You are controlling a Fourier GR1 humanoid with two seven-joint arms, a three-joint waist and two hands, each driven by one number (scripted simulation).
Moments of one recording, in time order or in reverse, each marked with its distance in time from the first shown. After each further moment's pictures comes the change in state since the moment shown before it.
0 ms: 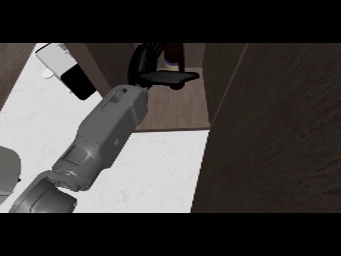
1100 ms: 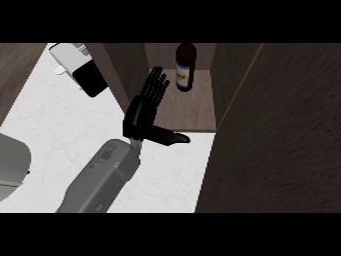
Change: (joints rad) left arm 0.557 0.017 -0.301 -0.638 0.115 -0.013 0.122; right arm 0.022 -0.013 0.000 0.000 0.004 -0.038 -0.001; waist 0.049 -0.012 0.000
